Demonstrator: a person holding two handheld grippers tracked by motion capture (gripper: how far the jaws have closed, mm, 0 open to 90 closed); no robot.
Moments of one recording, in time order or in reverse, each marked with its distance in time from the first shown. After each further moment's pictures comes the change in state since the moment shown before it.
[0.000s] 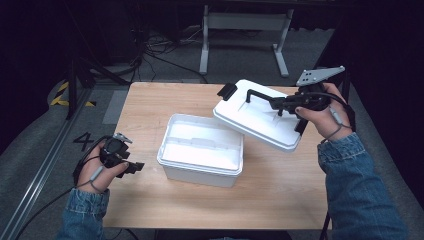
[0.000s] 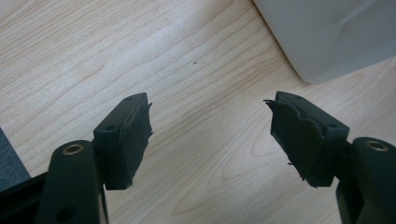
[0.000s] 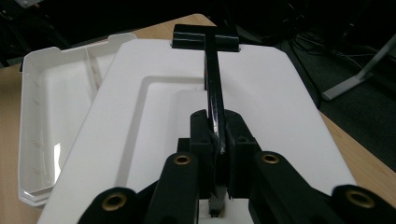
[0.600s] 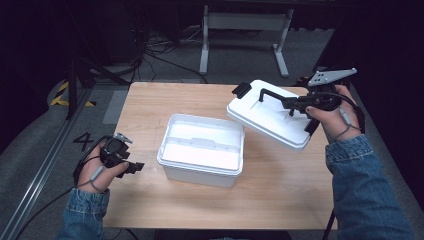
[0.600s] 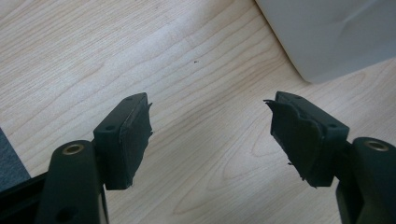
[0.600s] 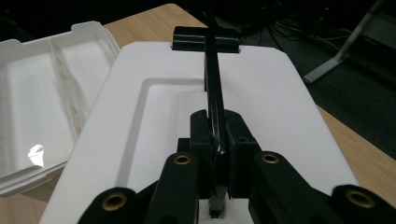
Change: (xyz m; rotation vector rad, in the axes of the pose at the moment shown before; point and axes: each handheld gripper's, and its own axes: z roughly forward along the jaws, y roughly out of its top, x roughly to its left) left arm 0.000 0.000 0.001 0.010 -0.003 -0.010; right arm -0.023 -0.024 -0.012 0.020 -0.075 0.069
